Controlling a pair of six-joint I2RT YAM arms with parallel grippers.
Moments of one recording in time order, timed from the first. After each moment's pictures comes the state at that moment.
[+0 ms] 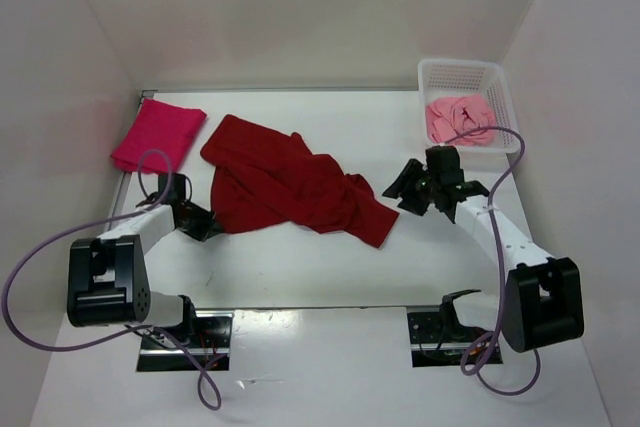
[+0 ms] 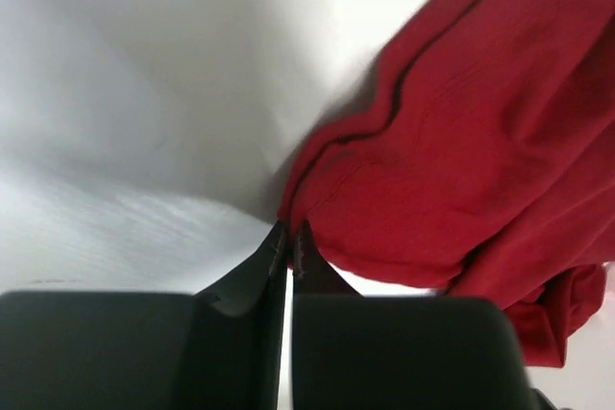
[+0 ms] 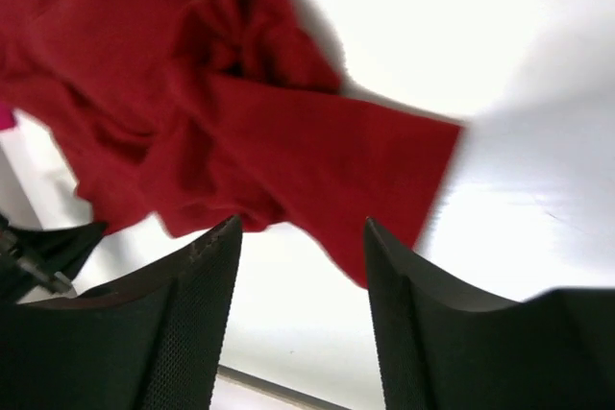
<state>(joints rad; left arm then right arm) 0.12 1.37 0.59 -0.40 0.21 -1.01 0.20 1.23 0.79 -0.40 -0.20 0.78</state>
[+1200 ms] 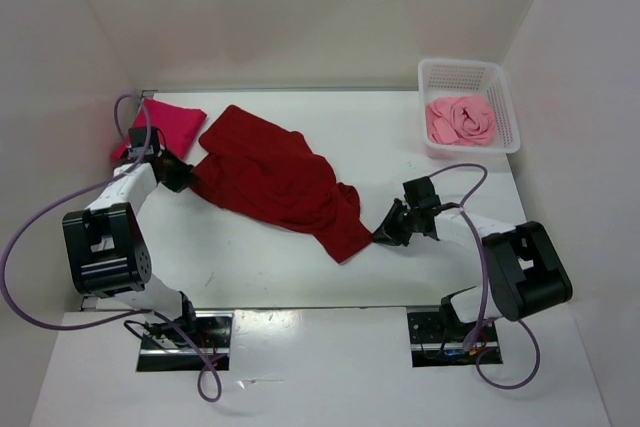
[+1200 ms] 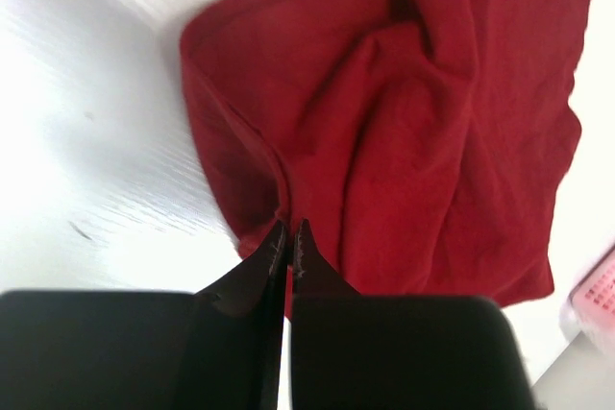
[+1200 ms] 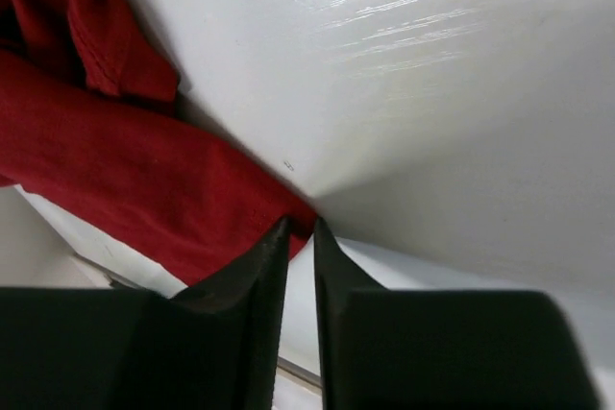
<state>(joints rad) 0.25 1.57 1.02 -0.40 0.20 -0.74 0.30 1.40 0.53 -0.18 -0.32 0.90</state>
